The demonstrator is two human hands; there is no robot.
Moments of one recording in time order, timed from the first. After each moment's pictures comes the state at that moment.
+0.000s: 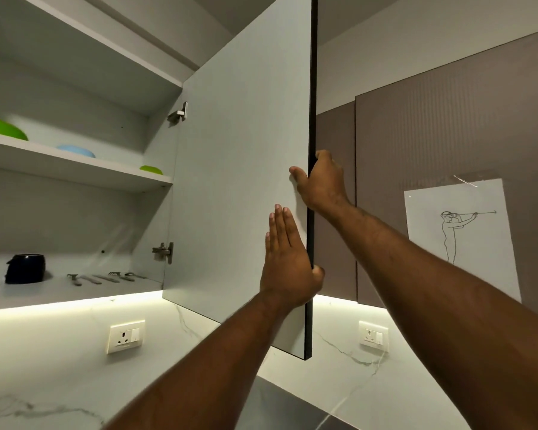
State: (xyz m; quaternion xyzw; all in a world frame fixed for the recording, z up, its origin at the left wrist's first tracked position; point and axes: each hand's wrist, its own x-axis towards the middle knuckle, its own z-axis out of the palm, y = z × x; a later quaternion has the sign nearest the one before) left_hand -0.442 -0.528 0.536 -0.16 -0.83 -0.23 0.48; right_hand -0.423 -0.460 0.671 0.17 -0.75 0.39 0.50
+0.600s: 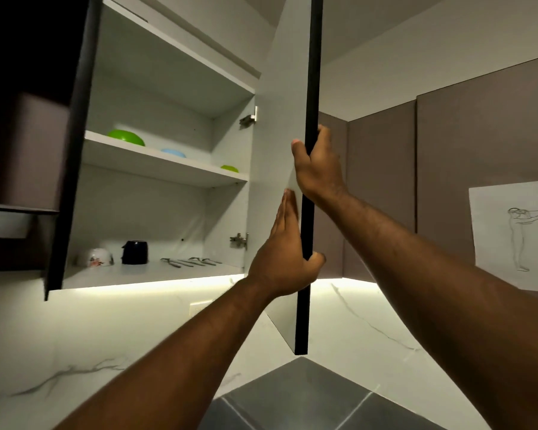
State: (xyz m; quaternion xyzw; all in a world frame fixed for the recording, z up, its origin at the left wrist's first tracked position) left_hand -0.310 -0.731 0.535 -0.26 -0.80 -0.30 0.45; right_hand -0.327 -0.652 0.662 0.30 -0.66 0.46 0.52
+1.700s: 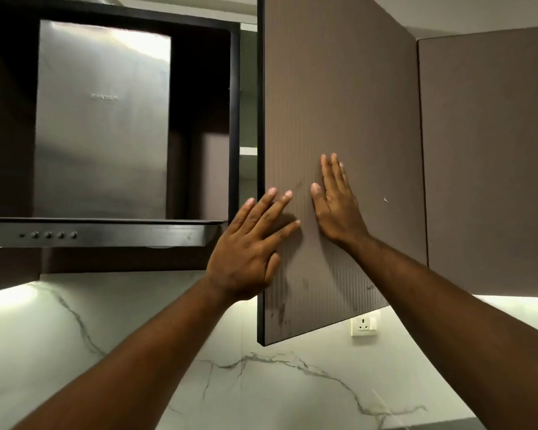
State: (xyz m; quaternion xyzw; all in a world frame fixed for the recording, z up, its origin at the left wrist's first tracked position) left_hand -0.261 -1.005 0.529 -0.02 -0.78 0.32 0.54; right_hand -0.437 -0.888 0.590 0.49 -0.63 0.44 0.41
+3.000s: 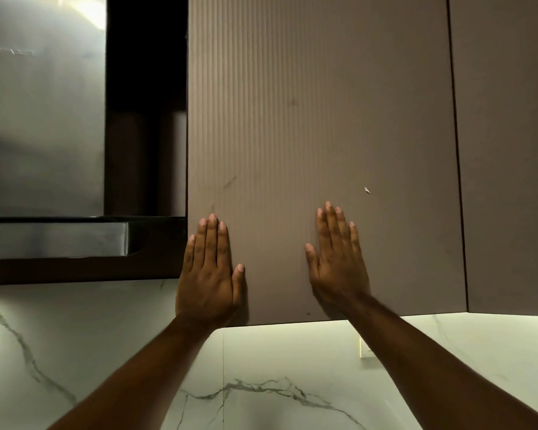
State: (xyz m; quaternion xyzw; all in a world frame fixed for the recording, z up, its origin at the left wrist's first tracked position) left_hand -0.405 -1.122 0.469 0.20 -0.76 0.24 0.57; right_hand -0.592 -0.967 0.490 0.42 -0.68 0.28 0.53
